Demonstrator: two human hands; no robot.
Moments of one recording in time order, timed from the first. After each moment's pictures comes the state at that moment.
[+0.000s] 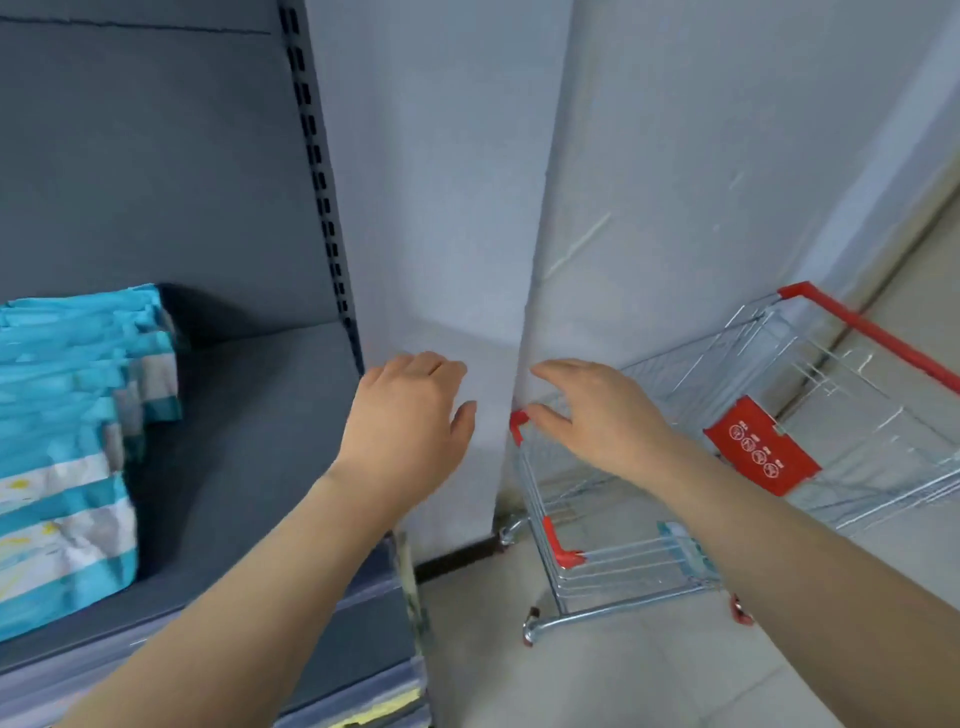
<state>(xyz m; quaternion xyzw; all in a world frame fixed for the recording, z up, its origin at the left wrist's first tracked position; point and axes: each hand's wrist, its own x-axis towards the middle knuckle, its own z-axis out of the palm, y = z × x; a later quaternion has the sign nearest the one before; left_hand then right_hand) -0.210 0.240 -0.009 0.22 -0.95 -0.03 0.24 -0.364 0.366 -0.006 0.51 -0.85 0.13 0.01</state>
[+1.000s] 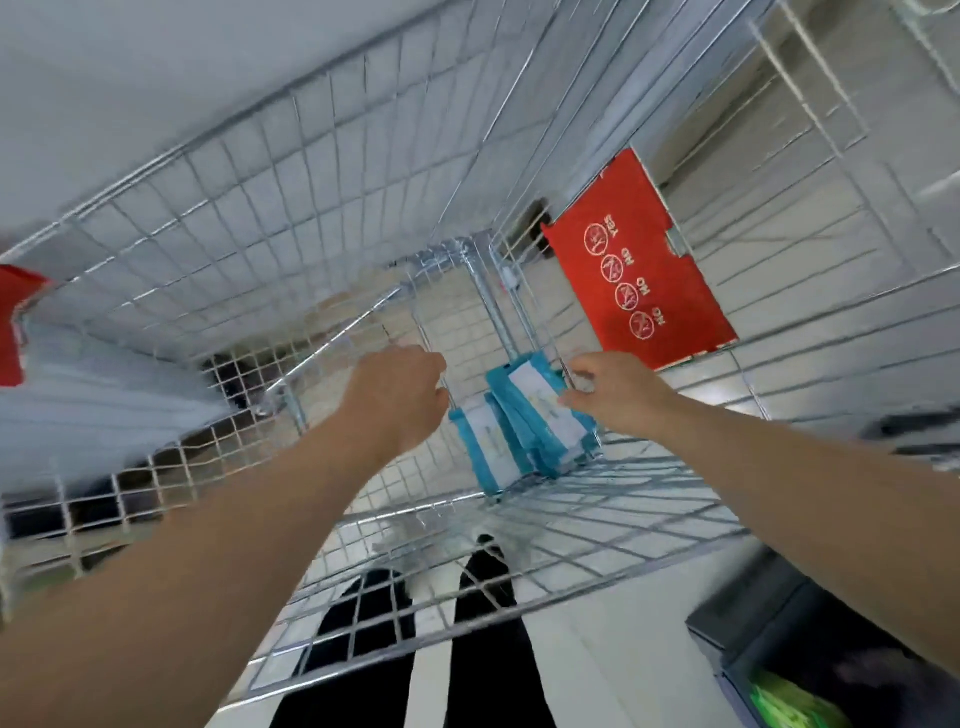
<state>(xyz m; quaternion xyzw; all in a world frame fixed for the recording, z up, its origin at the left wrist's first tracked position) -0.761 0.375 -0.450 0.14 -0.96 -0.15 -0.18 -0.887 0.573 -0.421 0.23 -0.90 0.03 -0.37</state>
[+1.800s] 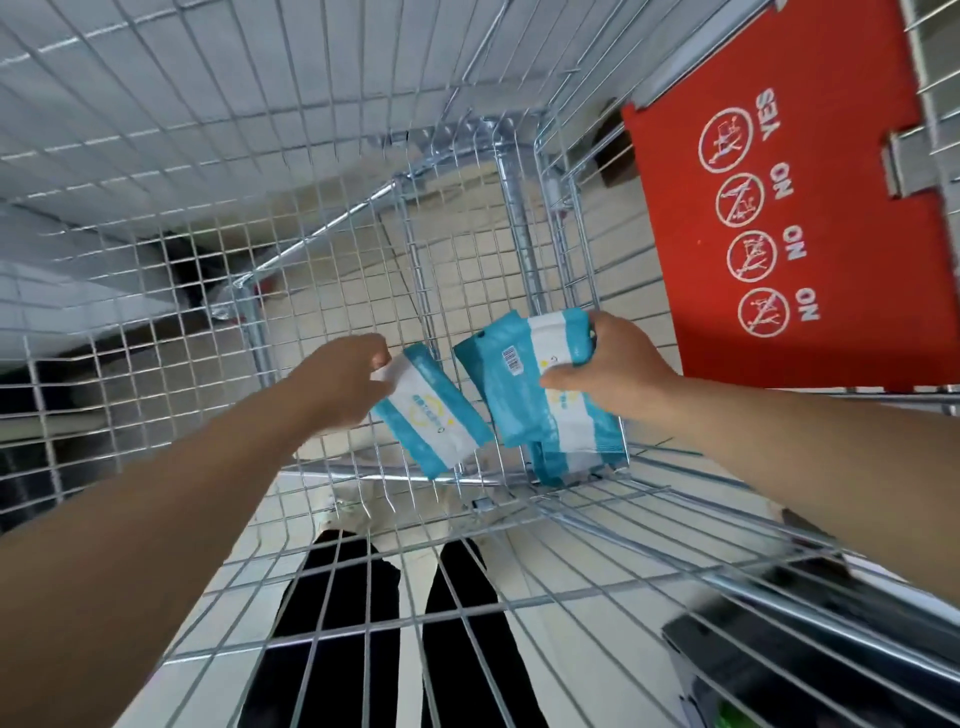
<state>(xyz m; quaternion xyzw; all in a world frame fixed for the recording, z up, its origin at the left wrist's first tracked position) -0.756 0.374 -0.603 0.30 -0.84 -0.34 -0.30 -0.934 0.571 -0.568 0.17 -0.87 0.20 -0.43</state>
